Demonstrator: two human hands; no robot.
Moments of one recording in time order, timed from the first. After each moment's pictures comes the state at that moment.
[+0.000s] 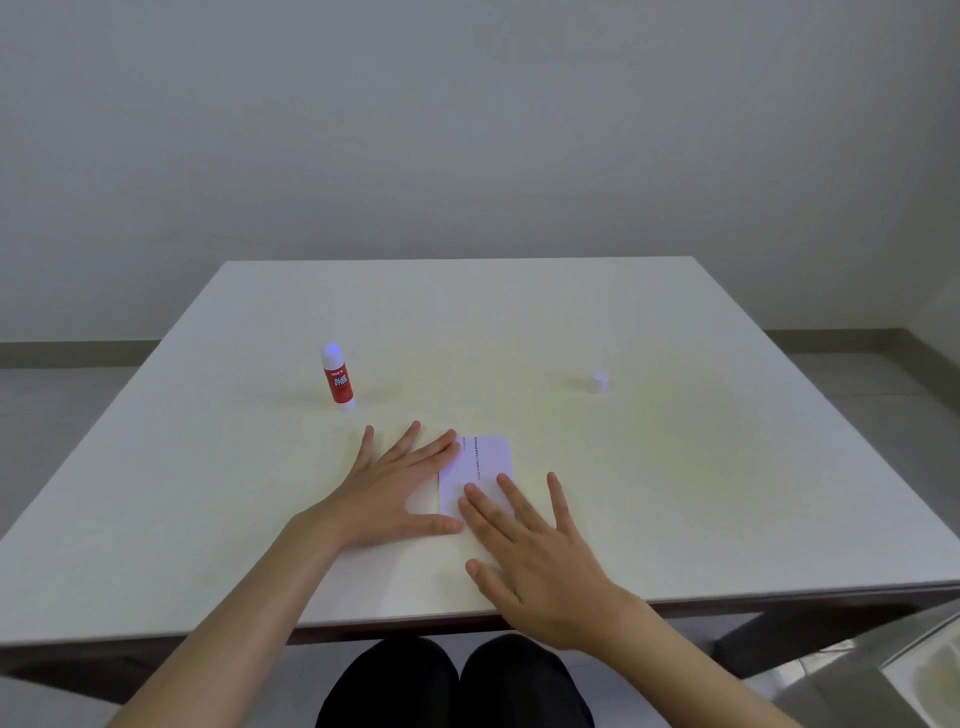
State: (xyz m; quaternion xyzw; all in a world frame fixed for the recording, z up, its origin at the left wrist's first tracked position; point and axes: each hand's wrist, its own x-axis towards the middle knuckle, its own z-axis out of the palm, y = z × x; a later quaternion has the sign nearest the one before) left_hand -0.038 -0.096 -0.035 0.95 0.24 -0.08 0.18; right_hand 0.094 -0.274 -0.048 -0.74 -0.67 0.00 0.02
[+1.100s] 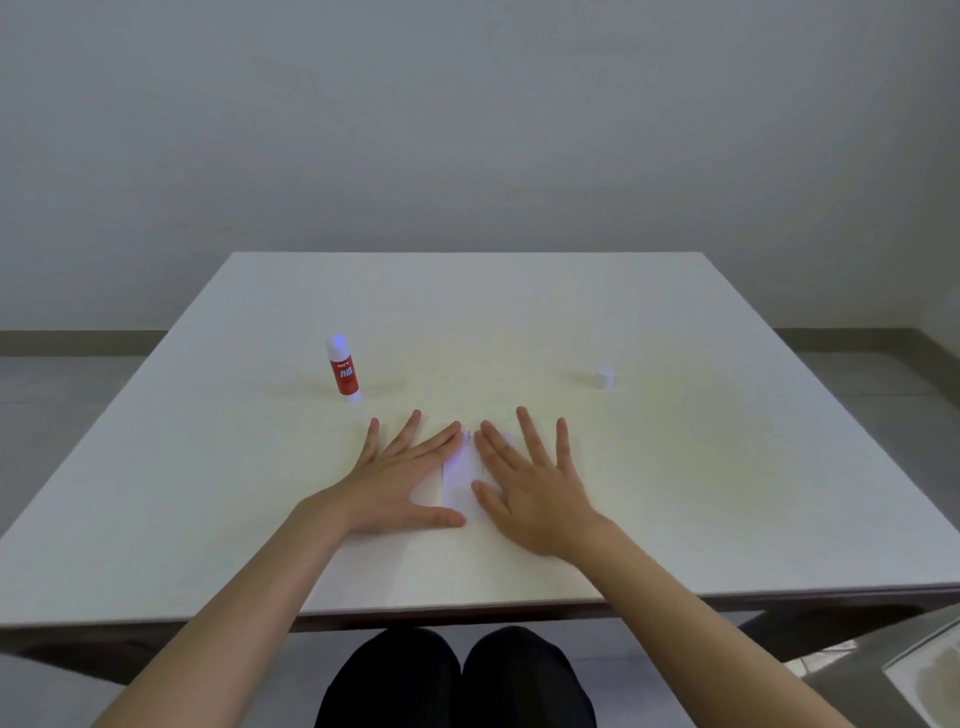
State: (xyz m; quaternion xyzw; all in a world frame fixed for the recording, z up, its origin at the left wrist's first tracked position) left_hand -0.036 -0.095 -0.032 0.95 0.24 -0.10 0.18; right_hand 0.122 -0.223 -0.043 -0.76 -0.65 0.02 0.04
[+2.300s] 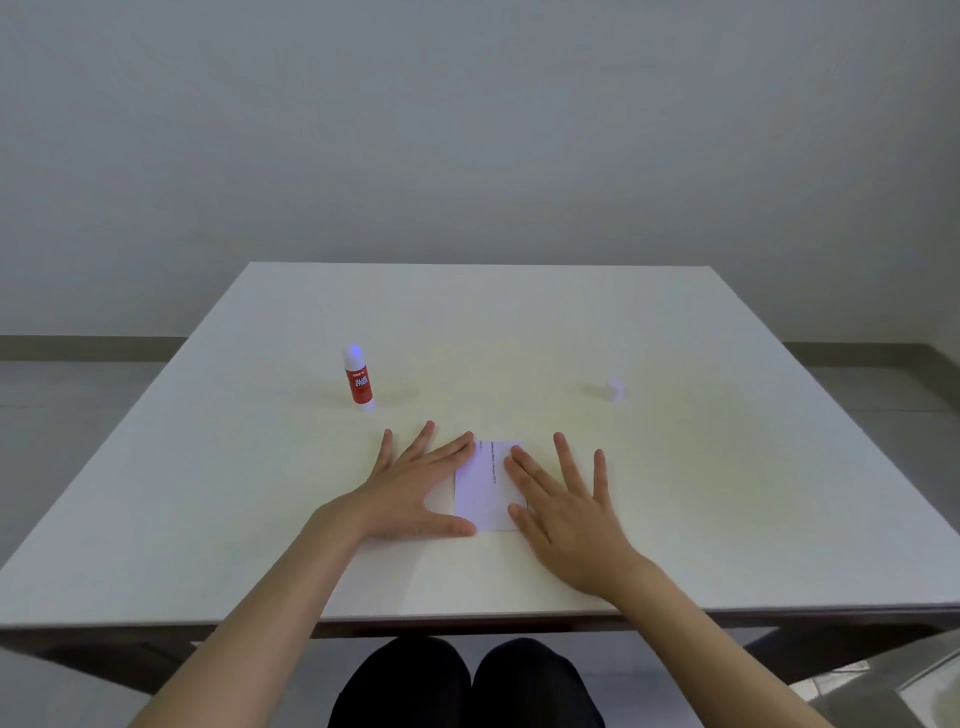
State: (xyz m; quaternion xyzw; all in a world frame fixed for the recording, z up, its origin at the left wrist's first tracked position) left_hand -0.035 -0.098 -0.026 0.94 0.25 -0.09 0.22; right_hand 0.129 -0.250 -0.052 -0.77 -0.63 0.02 0.06
